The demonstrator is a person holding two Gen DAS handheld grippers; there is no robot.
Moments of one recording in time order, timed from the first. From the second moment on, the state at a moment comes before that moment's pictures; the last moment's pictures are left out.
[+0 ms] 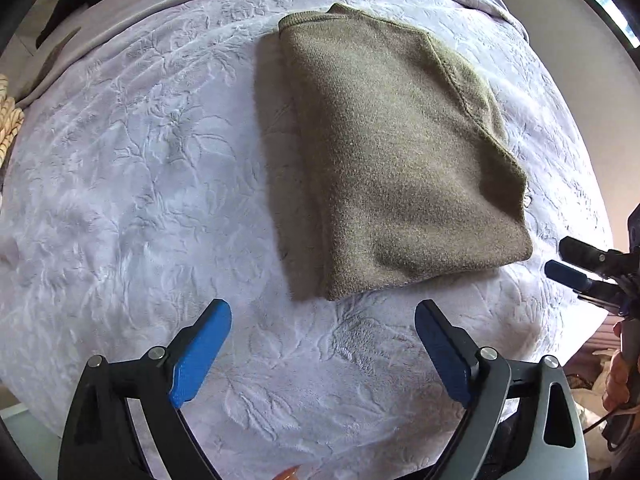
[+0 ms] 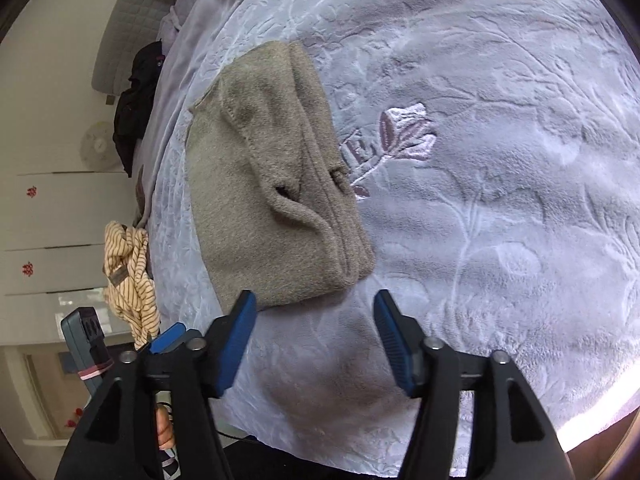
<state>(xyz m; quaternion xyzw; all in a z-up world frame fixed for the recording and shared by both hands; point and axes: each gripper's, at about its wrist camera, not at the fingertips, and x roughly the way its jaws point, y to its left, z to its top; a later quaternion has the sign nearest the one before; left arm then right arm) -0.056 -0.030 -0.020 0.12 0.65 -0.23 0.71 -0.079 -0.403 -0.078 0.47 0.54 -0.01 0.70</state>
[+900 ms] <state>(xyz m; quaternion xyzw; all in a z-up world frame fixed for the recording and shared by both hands) -0.046 -0.046 -0.034 0.15 0.67 -0.19 0.71 -0.060 -0.400 -0.055 0.32 0.57 -0.03 0.75</state>
